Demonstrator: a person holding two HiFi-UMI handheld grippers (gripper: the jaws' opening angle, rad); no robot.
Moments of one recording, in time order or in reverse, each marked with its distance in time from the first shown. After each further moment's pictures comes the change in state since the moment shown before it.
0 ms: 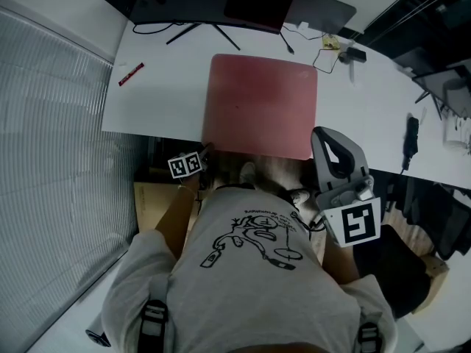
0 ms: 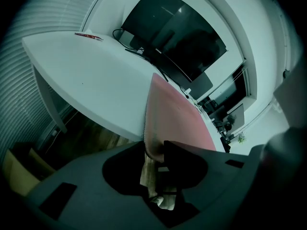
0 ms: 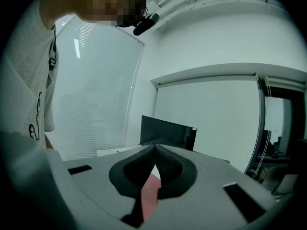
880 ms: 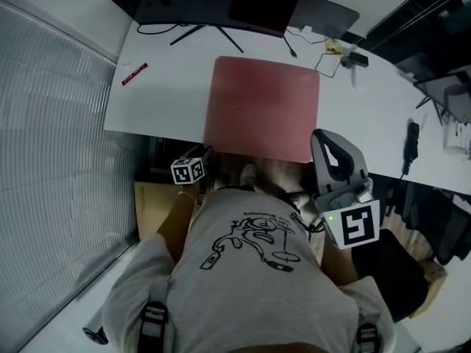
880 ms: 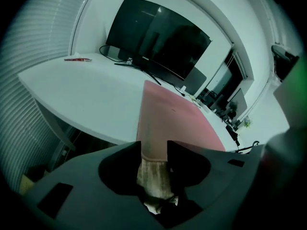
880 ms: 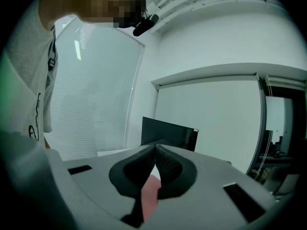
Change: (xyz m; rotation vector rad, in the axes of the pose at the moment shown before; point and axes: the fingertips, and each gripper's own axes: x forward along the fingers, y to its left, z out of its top) left arm -0.025 -0.014 0.014 0.196 -0.043 0.091; right arm 0.002 0.002 0.005 0.006 -0.011 0.012
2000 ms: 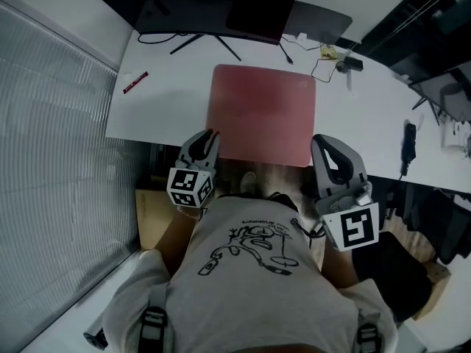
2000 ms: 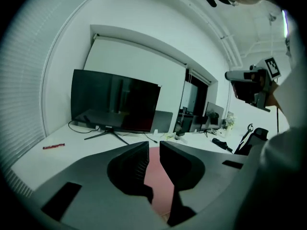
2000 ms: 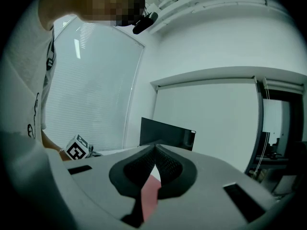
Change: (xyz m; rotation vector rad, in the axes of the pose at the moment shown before) left arm -0.126 -0.171 0.171 0.394 -0.421 -0.105; right arm -0.016 0.000 0.008 -0.010 -0.005 -0.019
